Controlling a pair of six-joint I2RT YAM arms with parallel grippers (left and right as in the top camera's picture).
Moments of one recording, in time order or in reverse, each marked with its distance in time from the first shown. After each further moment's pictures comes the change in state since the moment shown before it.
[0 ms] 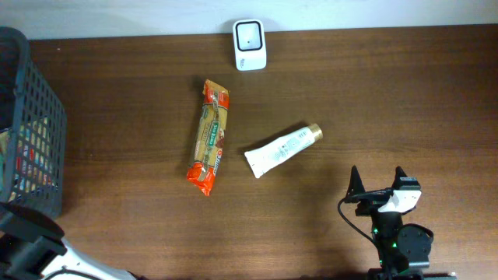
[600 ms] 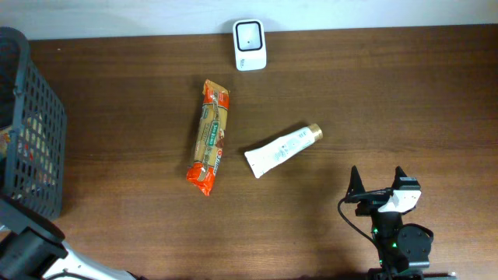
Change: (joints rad) left arm 0.015 -0.022 -0.758 0.737 0.043 0.099; right arm 0.000 0.001 0.000 0.000 0.000 0.000
